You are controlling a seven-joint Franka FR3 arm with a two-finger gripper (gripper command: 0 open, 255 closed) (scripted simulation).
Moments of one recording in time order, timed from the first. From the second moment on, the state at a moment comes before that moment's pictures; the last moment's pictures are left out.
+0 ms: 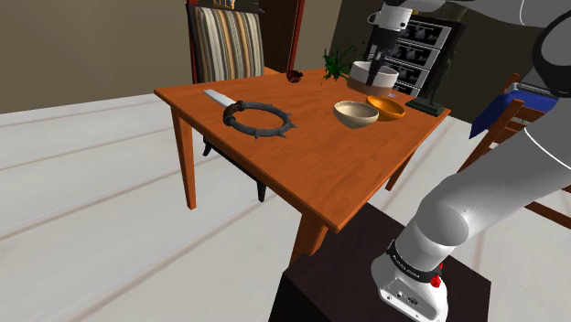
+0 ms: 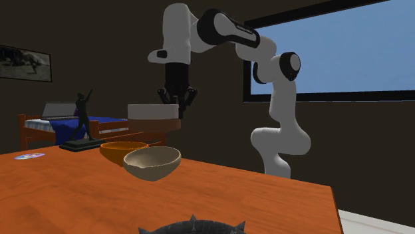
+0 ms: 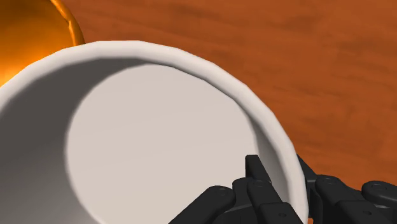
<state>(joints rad) -0.14 -0.29 -0.37 -1.87 -0.11 1.60 -0.78</state>
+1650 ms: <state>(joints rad) -0.15 -0.31 -0.38 -2.08 -0.12 1.79 -0.78</state>
